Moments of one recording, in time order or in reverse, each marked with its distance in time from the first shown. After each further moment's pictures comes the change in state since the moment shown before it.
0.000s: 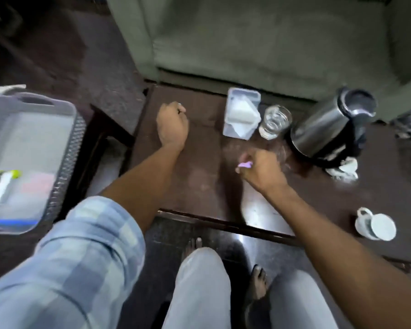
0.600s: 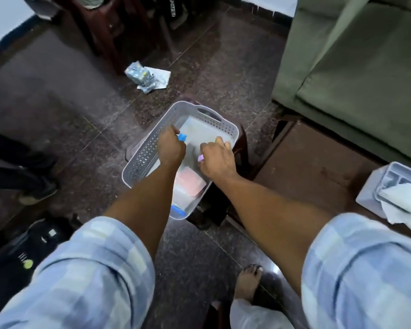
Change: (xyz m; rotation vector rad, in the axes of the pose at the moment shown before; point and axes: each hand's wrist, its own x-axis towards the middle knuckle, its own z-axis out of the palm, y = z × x) left_hand 0.047 -0.271 -0.270 0.030 0.199 -0.563; right_hand 0.023 -0.389 0.241 -0.388 -0.173 -0.817
